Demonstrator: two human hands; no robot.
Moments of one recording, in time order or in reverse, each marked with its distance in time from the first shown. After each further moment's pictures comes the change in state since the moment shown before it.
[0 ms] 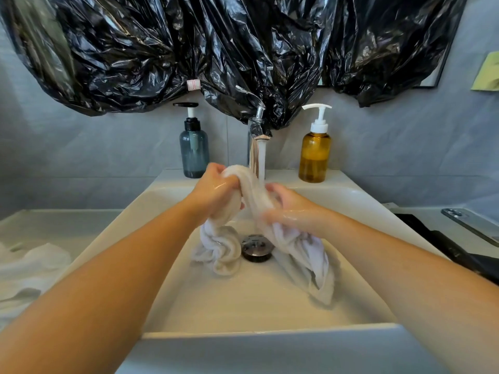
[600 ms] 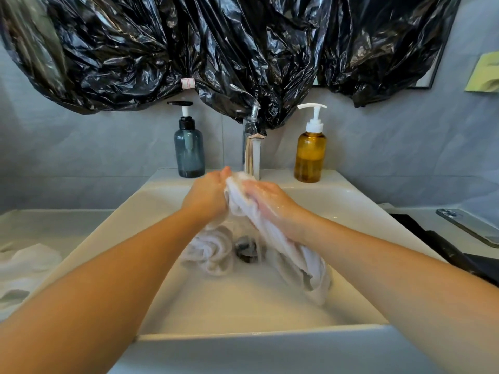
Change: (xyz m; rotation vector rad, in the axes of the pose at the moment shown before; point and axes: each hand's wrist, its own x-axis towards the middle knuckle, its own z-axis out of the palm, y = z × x) left_hand -0.004 -0.005 0.011 0.827 0.113 0.179; right_hand 0.005 -0.028 0.025 0.333 0.168 0.047
